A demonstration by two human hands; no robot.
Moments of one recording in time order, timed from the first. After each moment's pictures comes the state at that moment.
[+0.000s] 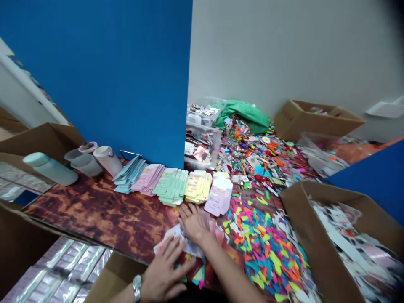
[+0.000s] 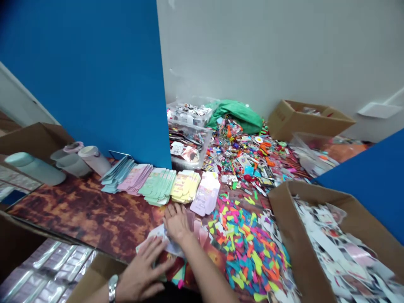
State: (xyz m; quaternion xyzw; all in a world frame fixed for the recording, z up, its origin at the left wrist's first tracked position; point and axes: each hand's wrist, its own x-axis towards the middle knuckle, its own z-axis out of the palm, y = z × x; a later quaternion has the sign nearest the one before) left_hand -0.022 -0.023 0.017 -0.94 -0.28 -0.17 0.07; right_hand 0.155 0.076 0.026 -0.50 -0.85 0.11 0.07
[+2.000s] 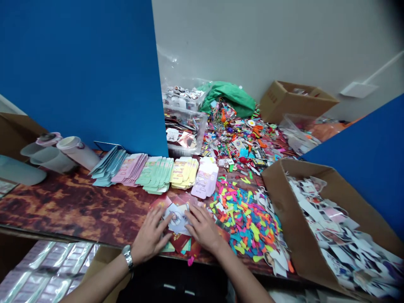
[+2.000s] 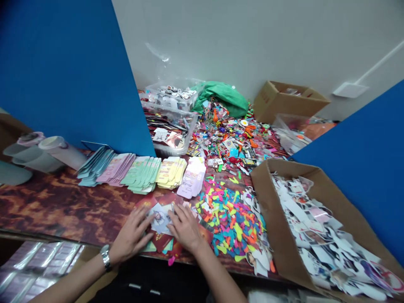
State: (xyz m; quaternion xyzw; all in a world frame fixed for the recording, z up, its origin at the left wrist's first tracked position) left_hand -0.021 0.011 0.008 -0.91 -0.39 -0.17 -0.03; right_hand 0.242 -0.004 0.010 -0.49 -0.85 0.04 0.19
